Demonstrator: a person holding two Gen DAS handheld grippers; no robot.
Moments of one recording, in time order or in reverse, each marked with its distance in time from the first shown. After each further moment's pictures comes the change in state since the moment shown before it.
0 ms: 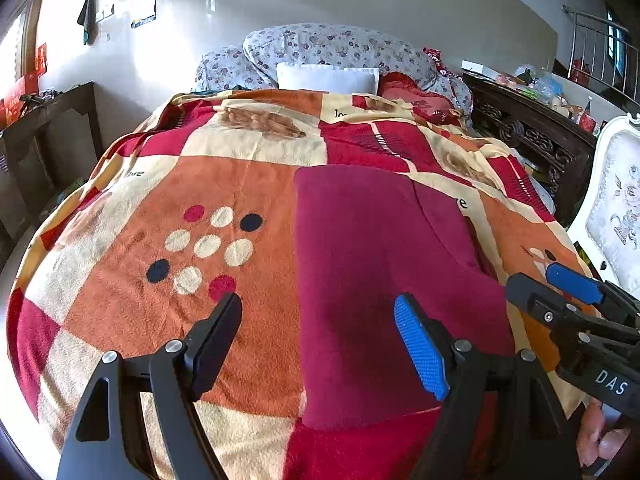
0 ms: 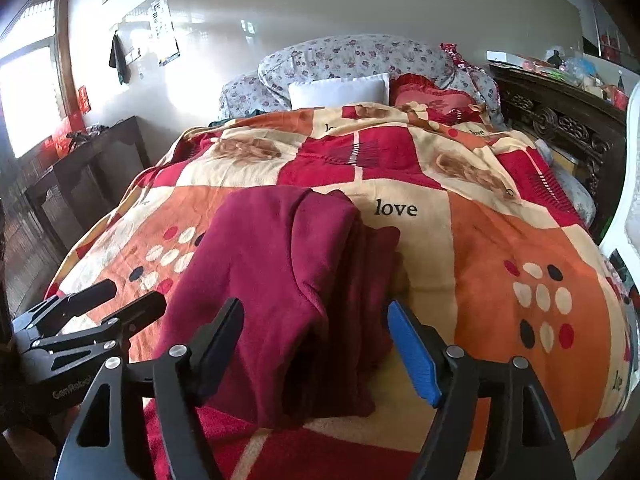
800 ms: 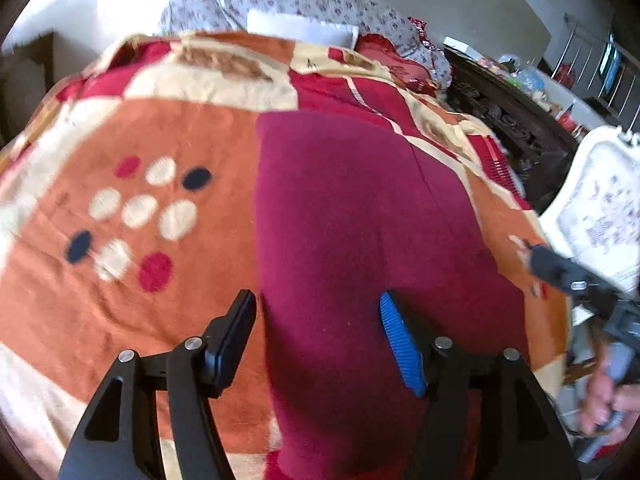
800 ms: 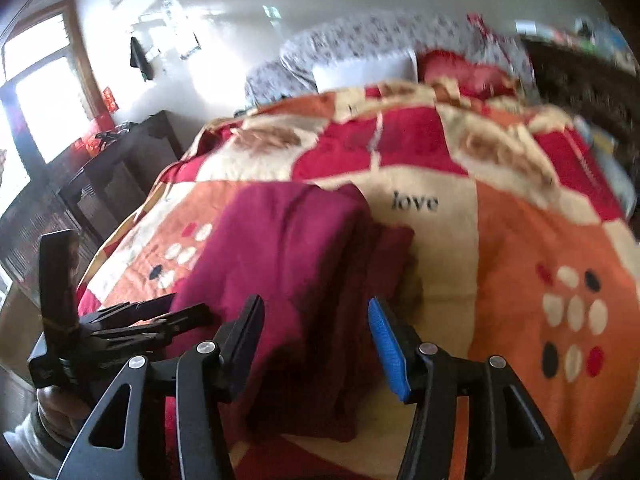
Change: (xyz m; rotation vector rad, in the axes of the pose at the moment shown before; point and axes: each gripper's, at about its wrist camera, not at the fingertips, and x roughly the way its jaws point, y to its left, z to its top) left arm 0.066 0.011 0.003 -0.044 0.157 -0.176; right arm 0.018 -0.032 0.022 -0.012 0.049 0.165
